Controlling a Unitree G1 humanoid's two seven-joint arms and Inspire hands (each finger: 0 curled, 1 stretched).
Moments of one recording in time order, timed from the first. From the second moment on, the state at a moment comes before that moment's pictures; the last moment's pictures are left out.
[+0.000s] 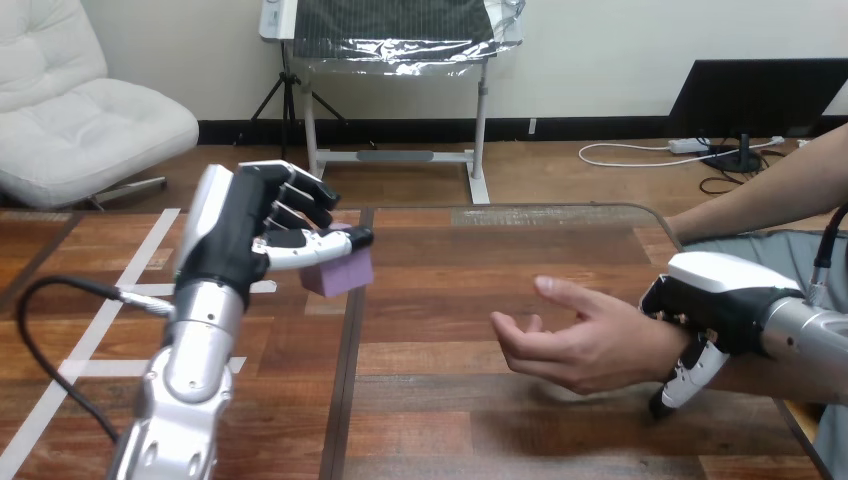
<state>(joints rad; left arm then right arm) -0.30 0.25 -0.04 0.18 0.28 0.10 0.02 -0.41 -0.76 0.29 0.46 -0.60 -0.15 0.45</state>
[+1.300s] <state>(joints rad) -0.50 0.09 -0.08 0.56 0.26 -0.03 0.06 -0.41 -0.73 0.27 0.33 -0.56 -0.09 0.48</state>
